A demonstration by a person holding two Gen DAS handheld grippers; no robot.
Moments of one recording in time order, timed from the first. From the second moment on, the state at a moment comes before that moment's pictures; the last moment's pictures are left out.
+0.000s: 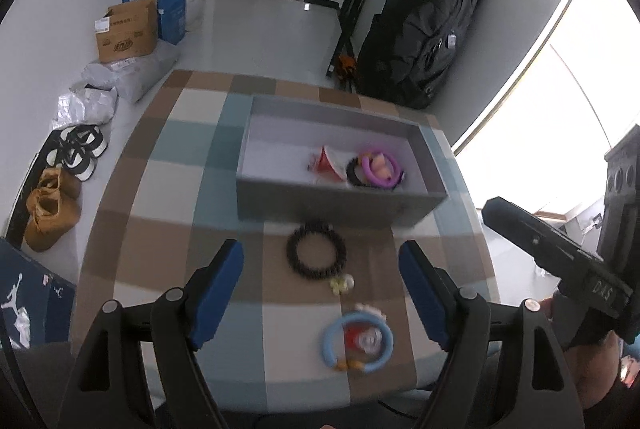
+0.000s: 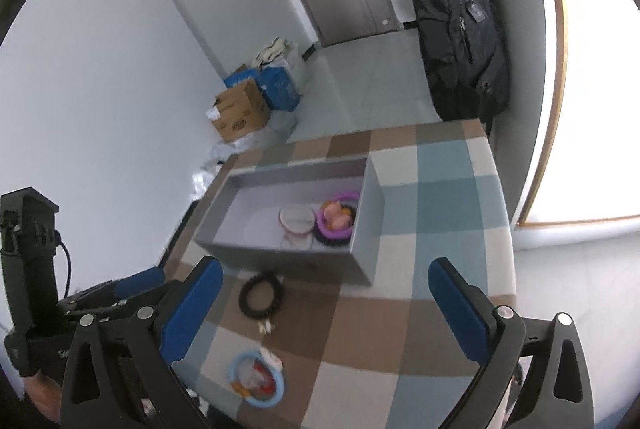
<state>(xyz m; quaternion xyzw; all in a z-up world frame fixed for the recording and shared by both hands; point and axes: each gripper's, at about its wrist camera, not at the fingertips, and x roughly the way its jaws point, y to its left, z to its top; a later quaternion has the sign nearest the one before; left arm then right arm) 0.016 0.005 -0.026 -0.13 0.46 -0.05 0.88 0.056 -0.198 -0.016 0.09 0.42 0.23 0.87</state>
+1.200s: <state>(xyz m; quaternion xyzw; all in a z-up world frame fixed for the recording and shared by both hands) -0.028 -0.062 -0.082 0.03 0.51 -0.08 0.86 0.032 -0.223 -0.055 0.10 0.46 0.20 0.86</state>
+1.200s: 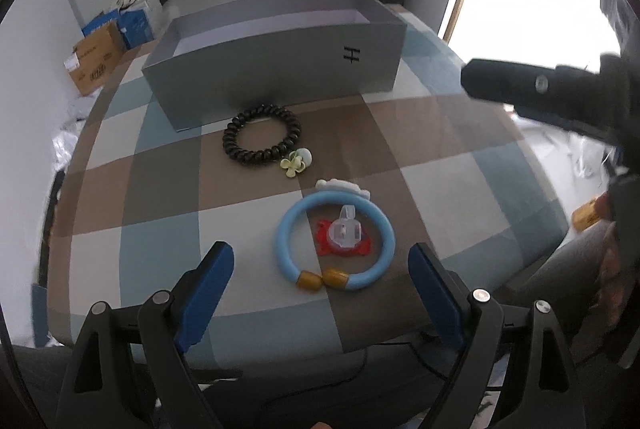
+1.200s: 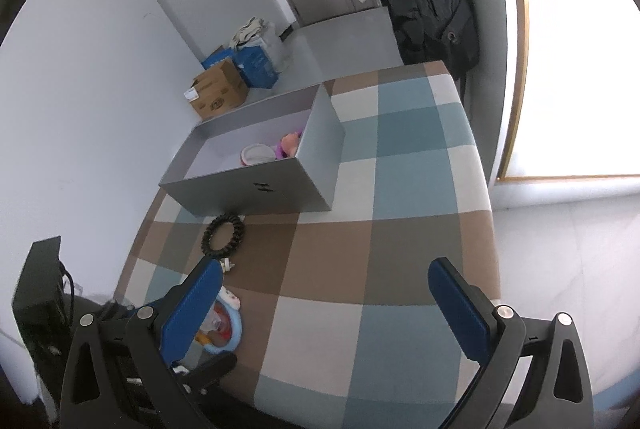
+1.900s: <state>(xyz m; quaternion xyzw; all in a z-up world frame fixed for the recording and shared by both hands) -0.020 -0.069 -0.079 0.05 0.51 -0.11 0.85 0.035 -0.222 -0.066 0.09 0.48 0.19 0.85</state>
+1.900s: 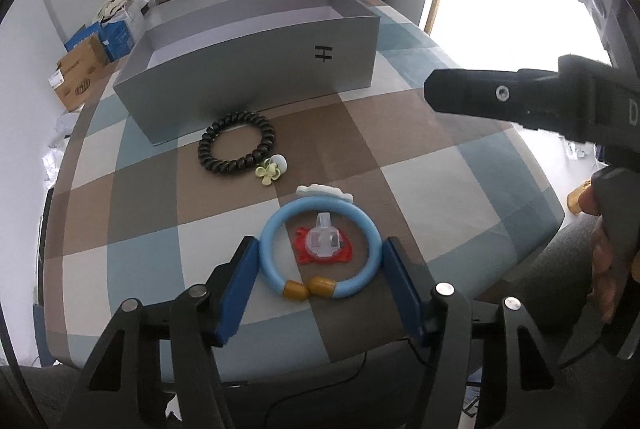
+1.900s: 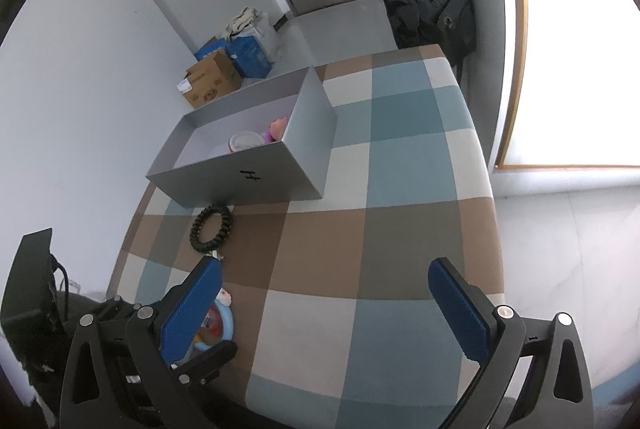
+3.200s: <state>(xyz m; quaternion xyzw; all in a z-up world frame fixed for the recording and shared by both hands) -0.003 0.039 -0.020 -0.19 0.41 -0.12 0.88 0.010 -0.169 -0.070 0.02 0.49 0.27 0.83</state>
